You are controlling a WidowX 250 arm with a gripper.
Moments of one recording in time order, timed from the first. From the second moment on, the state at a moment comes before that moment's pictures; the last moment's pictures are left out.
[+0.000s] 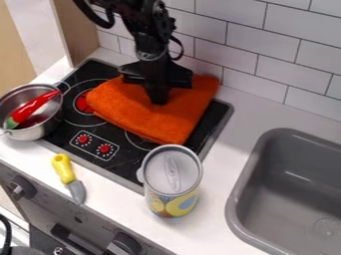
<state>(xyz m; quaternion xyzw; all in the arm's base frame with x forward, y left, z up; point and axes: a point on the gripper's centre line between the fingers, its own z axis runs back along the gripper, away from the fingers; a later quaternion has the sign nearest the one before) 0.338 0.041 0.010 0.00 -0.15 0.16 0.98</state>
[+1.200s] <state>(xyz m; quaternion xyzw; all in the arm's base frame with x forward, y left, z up) 0.344 -0.048 0.011 -0.02 -0.15 0.15 0.98</state>
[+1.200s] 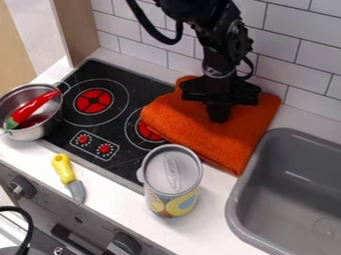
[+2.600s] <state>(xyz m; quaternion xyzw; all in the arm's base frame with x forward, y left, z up) 0.315 0.011 0.098 -0.10 -0.26 0.16 0.95</state>
